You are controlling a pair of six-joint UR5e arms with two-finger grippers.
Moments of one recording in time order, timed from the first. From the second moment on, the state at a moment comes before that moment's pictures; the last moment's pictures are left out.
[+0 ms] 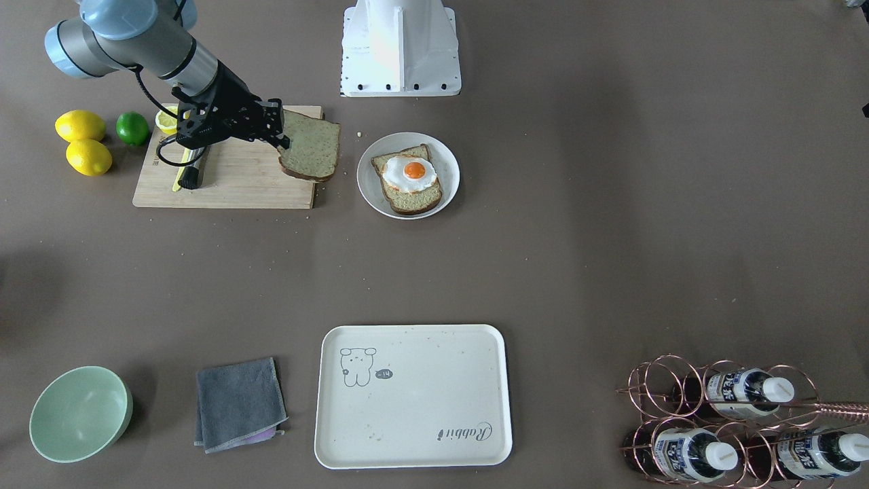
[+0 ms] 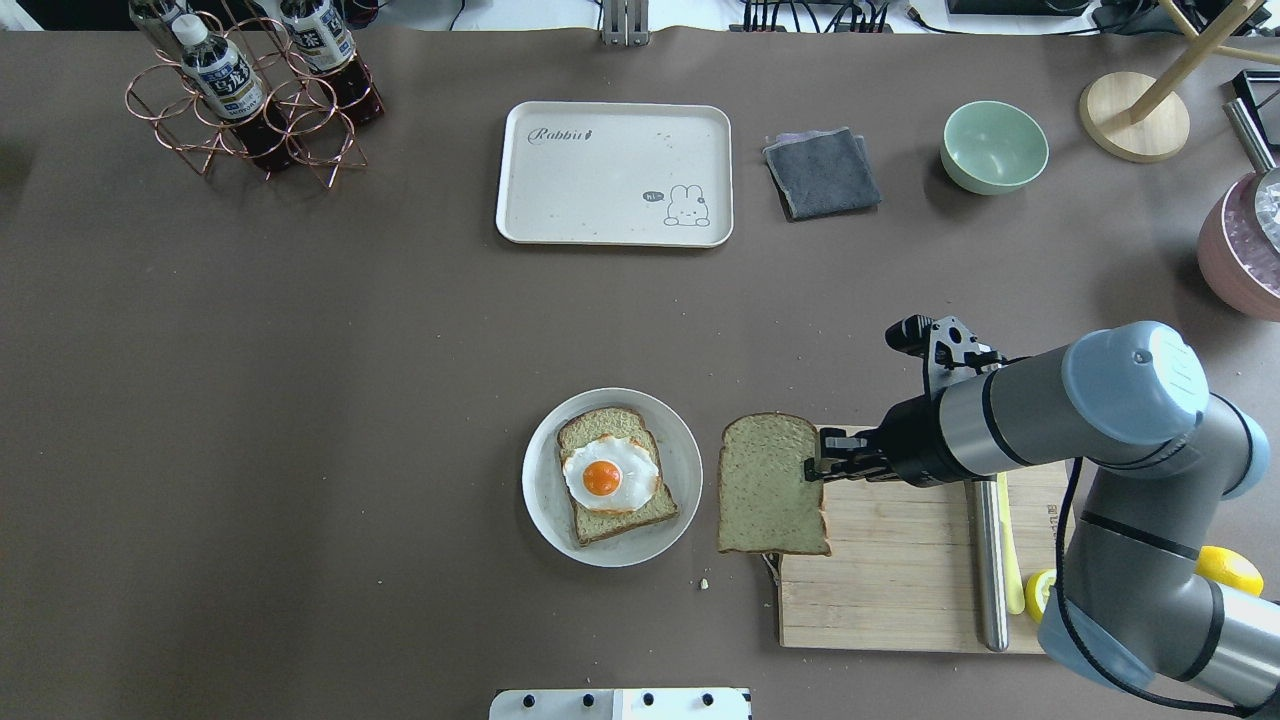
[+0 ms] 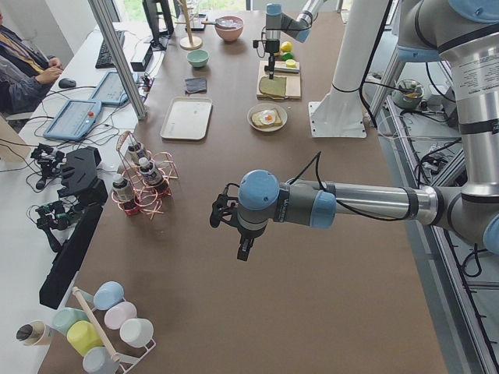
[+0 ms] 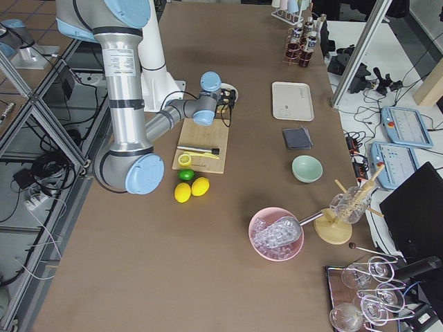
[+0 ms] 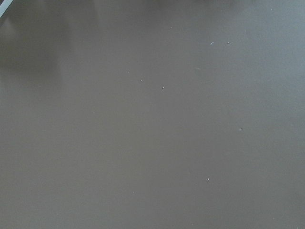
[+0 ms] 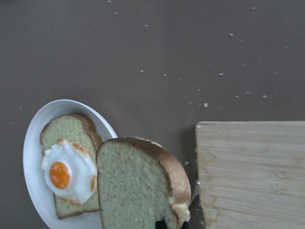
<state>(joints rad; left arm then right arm) -1.58 -1.30 -1.90 -1.68 -2.46 0.11 0.52 -1.39 1.91 -0.86 2.05 1.47</state>
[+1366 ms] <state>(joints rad) -1.58 -1.30 -1.89 -1.68 -2.47 0.10 0.45 -1.05 1.61 -0.85 2.03 1.45</state>
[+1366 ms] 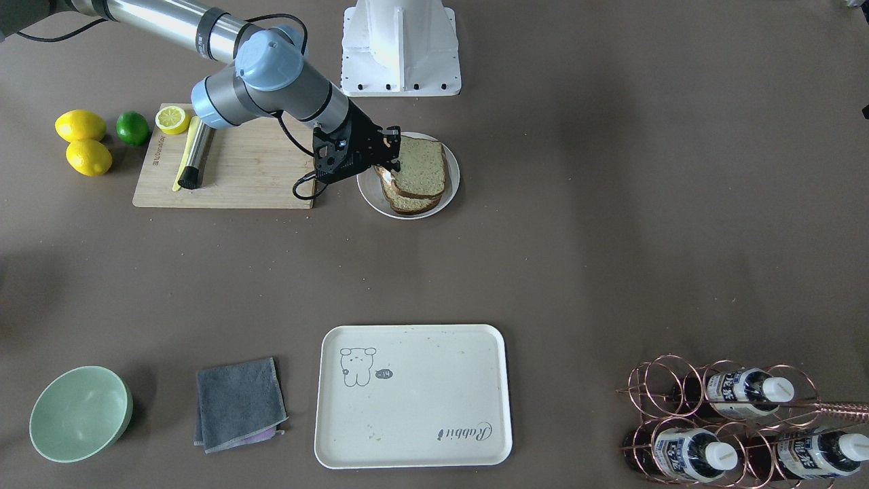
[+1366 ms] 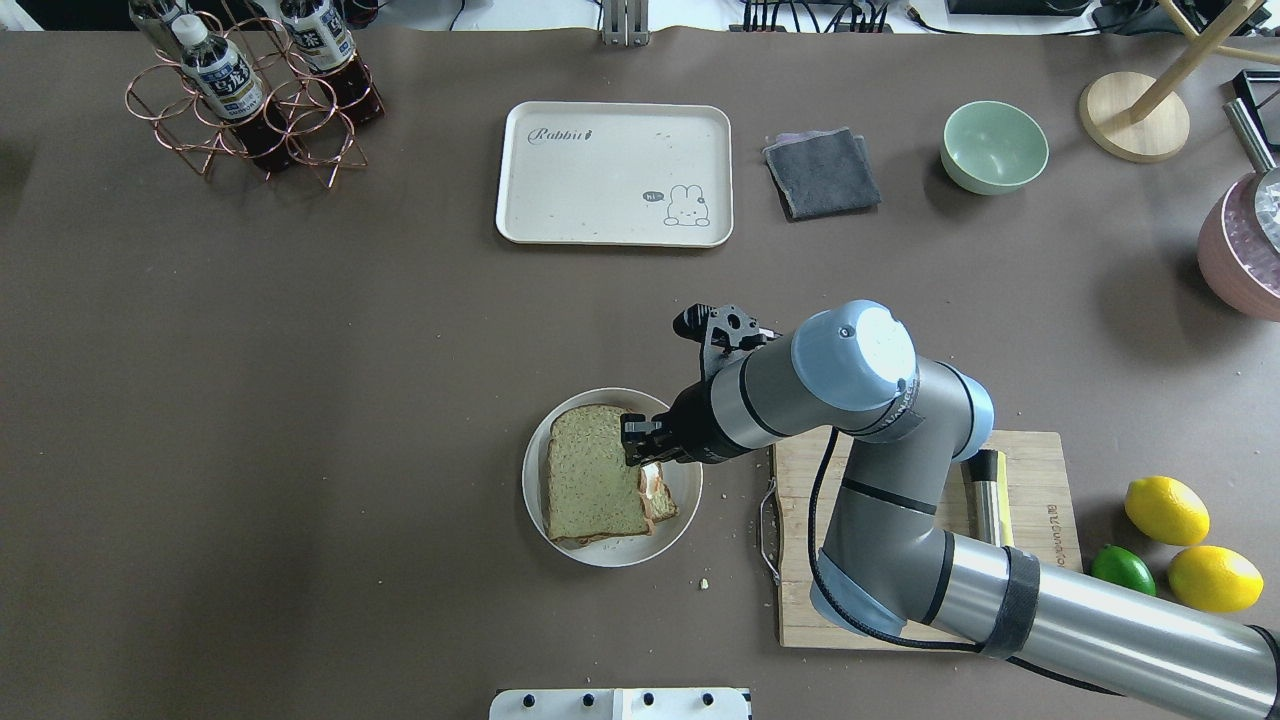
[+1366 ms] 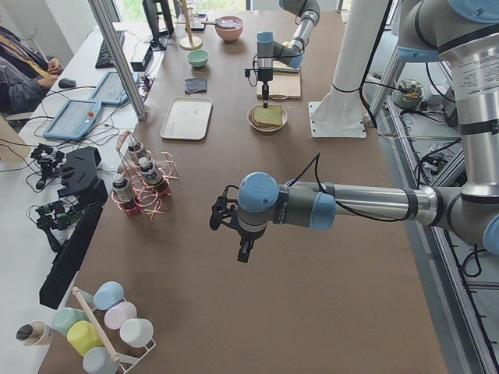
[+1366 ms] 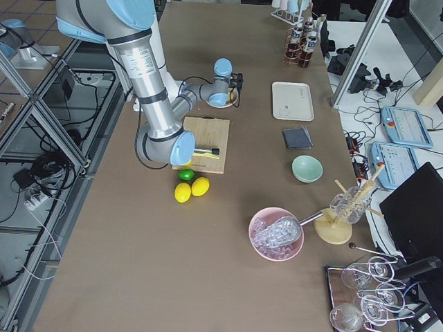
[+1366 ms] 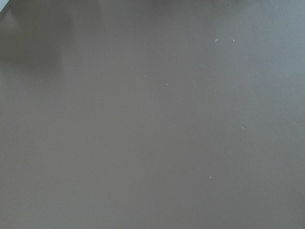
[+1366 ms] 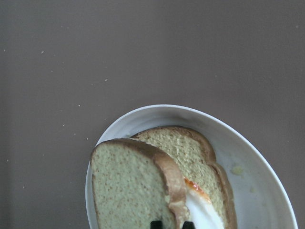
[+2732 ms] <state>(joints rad) -0.54 -1.79 -1.90 -2.12 -2.00 -1.39 0.98 -1.54 1.73 -0.86 2.41 1.04</state>
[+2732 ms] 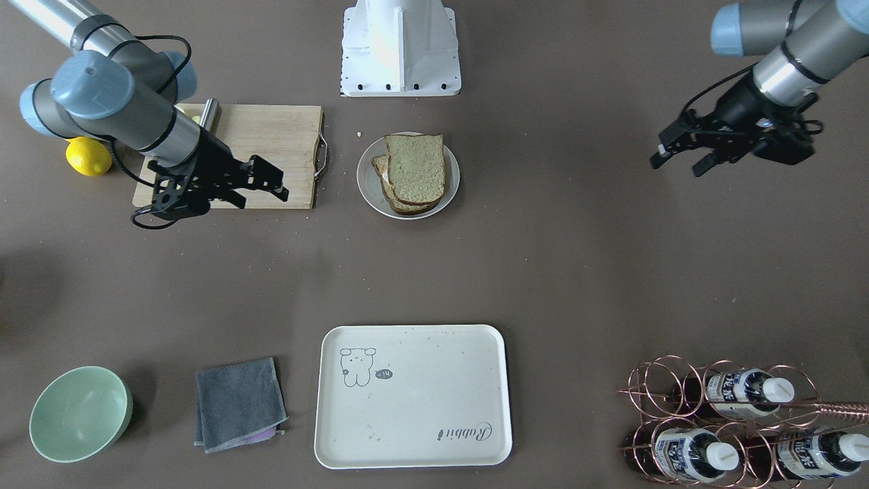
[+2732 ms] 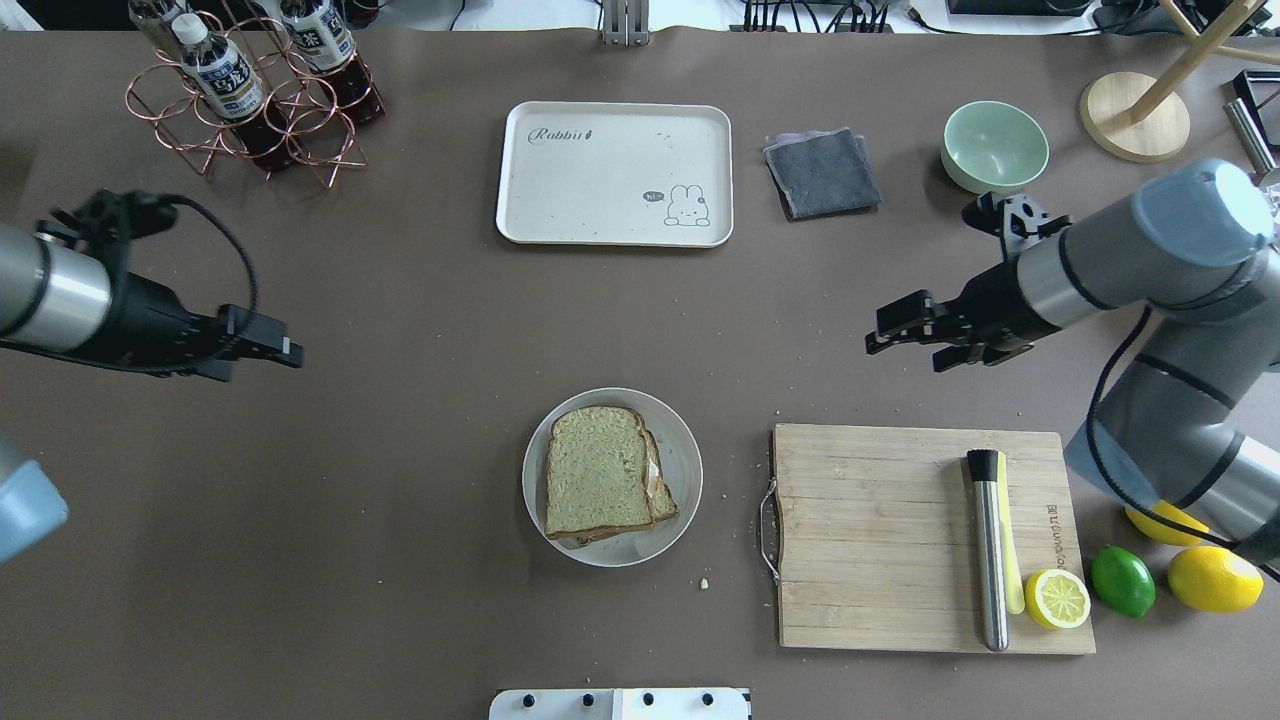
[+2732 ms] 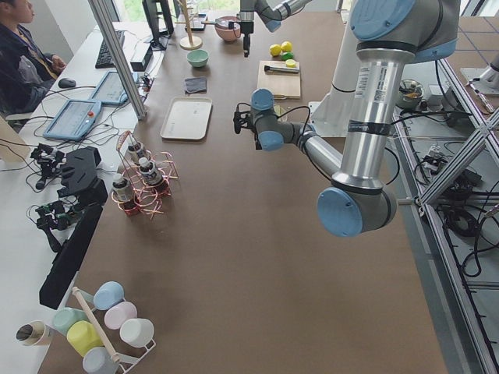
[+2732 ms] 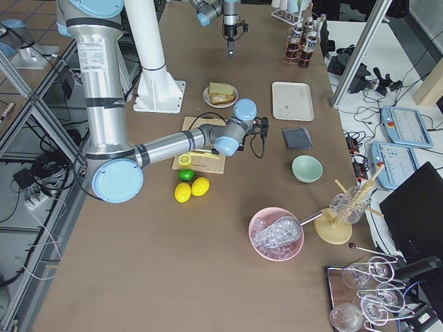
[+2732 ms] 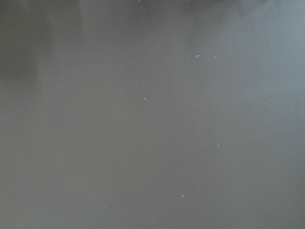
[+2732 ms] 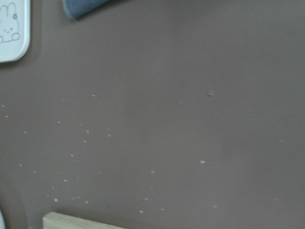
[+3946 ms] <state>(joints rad) -0.38 -1.98 -1.74 -2.09 -1.83 -1.44 1.15 -1.77 1.73 -0.86 2.48 0.72</state>
